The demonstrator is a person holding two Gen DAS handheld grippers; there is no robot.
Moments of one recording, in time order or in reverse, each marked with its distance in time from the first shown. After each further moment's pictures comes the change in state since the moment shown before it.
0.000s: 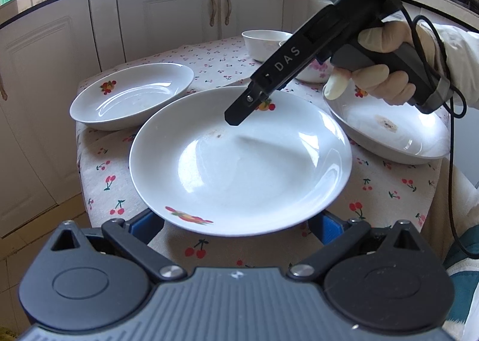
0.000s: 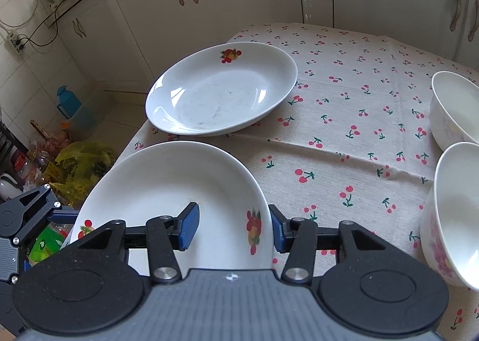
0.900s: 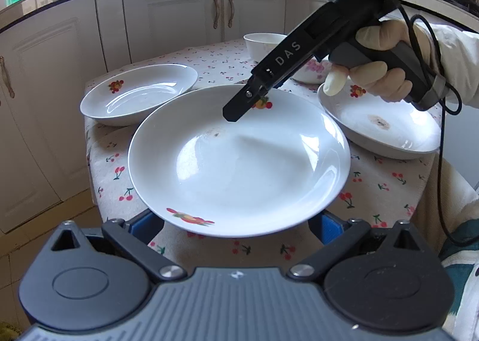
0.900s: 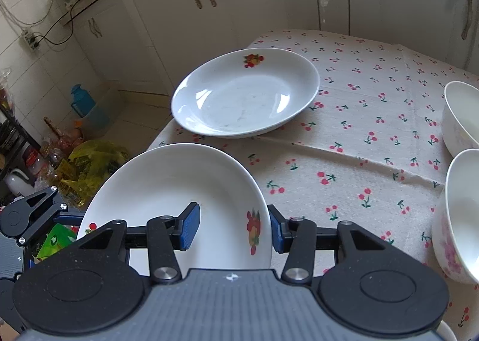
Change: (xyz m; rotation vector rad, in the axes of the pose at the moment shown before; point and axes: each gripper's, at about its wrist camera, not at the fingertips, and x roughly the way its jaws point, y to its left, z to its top) left arm -0.006 -0.001 -0.004 -0.008 -0.006 0.013; right arm -0.006 0.012 -0.002 -0.024 -0.015 0.043
